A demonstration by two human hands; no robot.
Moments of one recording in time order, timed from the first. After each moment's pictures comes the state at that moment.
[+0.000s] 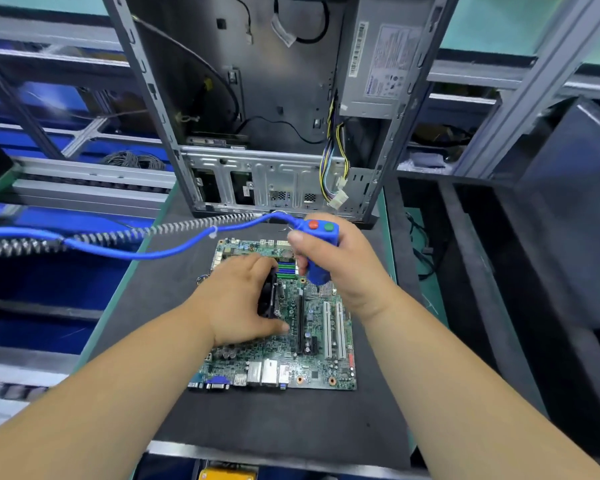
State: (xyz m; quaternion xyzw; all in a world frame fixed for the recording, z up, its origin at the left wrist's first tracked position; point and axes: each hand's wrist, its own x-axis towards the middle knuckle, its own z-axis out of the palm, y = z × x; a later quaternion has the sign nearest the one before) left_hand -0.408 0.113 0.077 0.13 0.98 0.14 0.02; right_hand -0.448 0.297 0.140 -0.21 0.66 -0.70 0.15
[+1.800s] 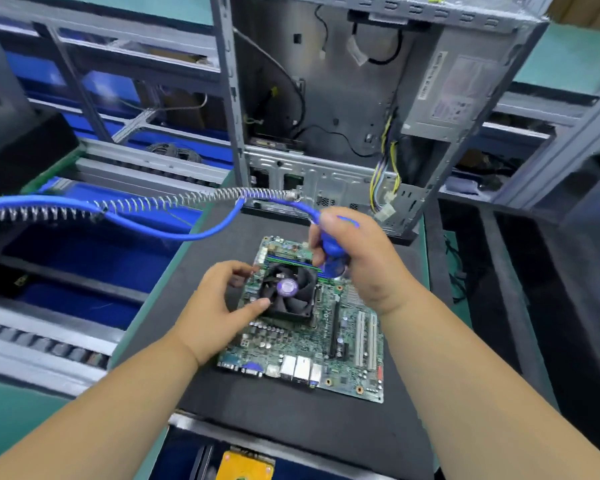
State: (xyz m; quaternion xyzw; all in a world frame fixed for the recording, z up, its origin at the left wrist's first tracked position) left_hand -0.342 0.054 0.039 -0.08 0.87 0.47 -0.12; right_hand -0.444 0.254 0.156 -0.25 0.66 -0.68 0.19
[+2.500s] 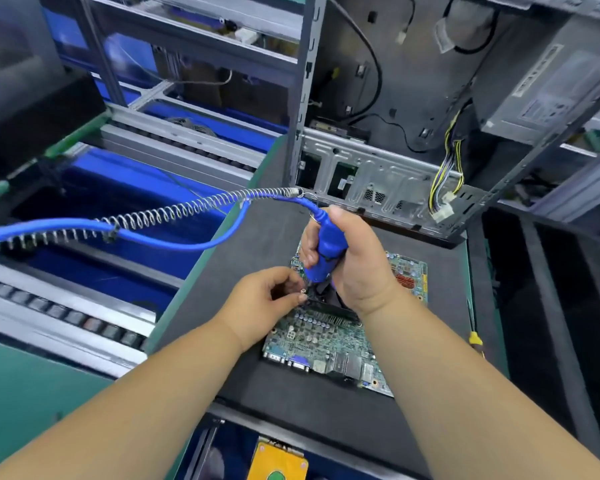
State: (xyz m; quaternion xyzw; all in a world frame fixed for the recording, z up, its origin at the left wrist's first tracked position) left_hand -0.345 0.043 0.023 -0.08 0.79 0.60 -0.04; right_hand -0.424 0.162 0.116 -0.20 0.58 -0.74 0.26
